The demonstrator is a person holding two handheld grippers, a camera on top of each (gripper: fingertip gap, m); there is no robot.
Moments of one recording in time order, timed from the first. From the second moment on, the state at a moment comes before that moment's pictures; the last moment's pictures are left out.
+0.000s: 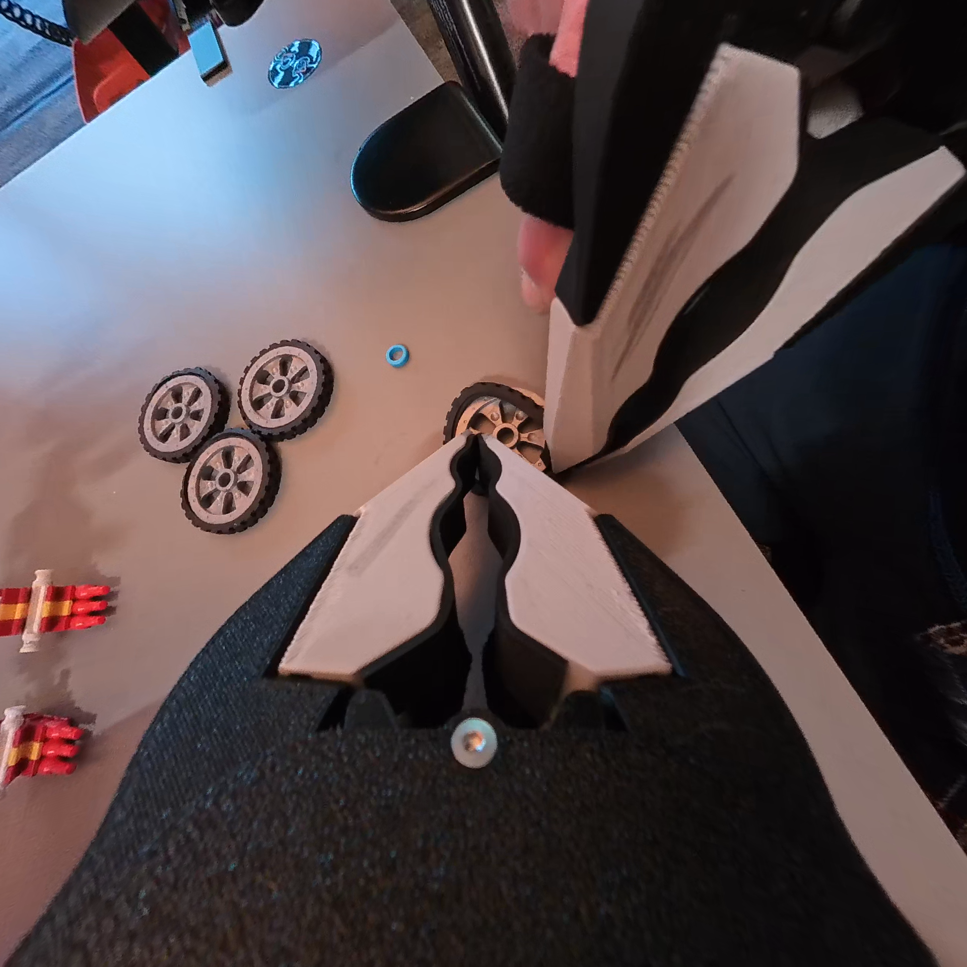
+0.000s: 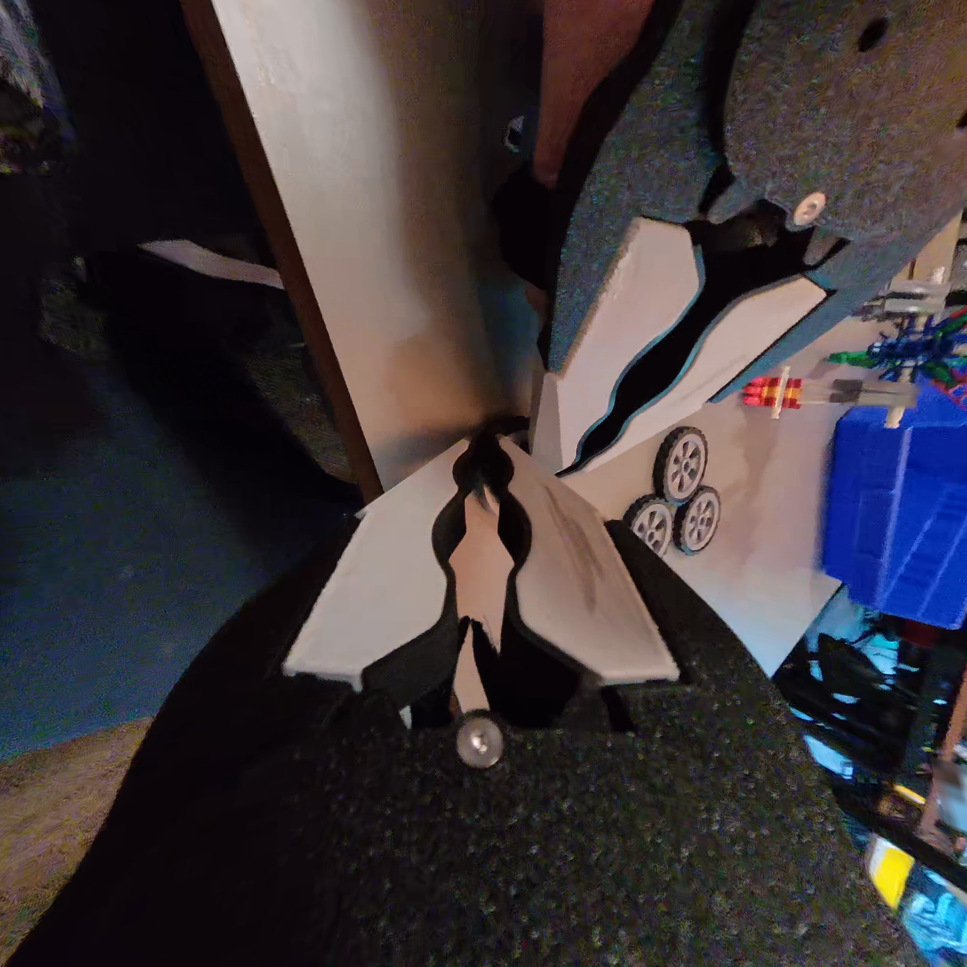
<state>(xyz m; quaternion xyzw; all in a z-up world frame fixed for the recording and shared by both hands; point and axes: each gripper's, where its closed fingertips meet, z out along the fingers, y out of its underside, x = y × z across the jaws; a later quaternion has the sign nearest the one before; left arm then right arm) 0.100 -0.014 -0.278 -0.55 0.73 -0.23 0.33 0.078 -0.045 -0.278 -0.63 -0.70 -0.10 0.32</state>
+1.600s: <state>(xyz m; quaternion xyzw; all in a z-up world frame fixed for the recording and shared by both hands) 0.114 -0.022 -0.279 -0.53 0.74 -0.24 0.32 0.105 -0.049 -0.275 -0.62 -0.73 -0.02 0.28</state>
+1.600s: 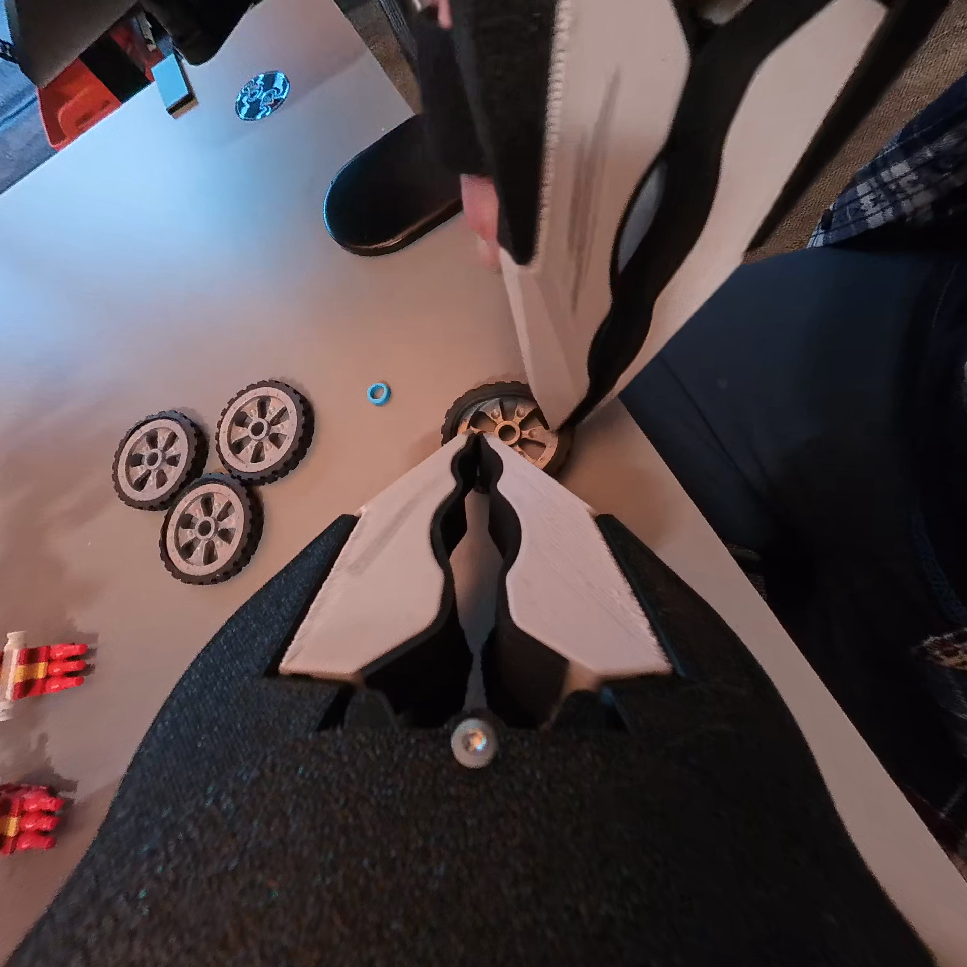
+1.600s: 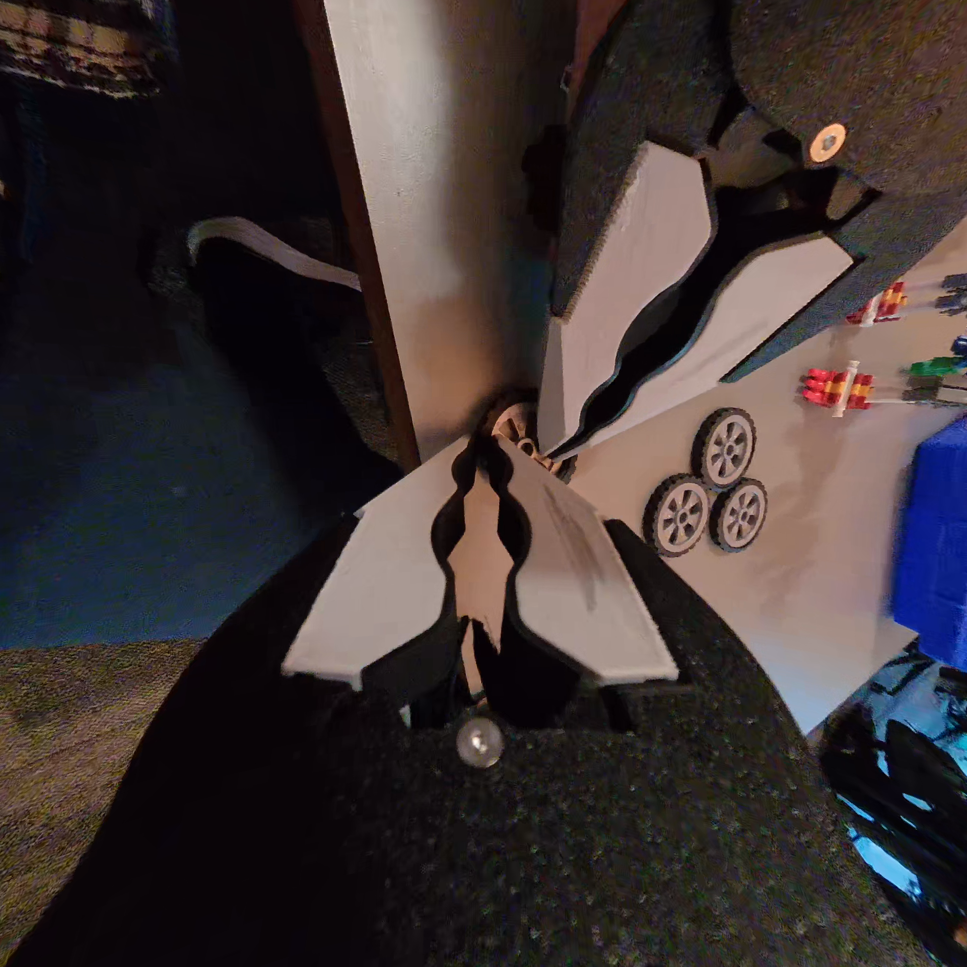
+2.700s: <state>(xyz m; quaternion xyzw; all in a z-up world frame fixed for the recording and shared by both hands) 0.113 -0.020 -0.279 -0.51 0.76 -0.23 0.33 0.099 -0.033 -0.275 -0.69 -0.64 -0.02 0.34</state>
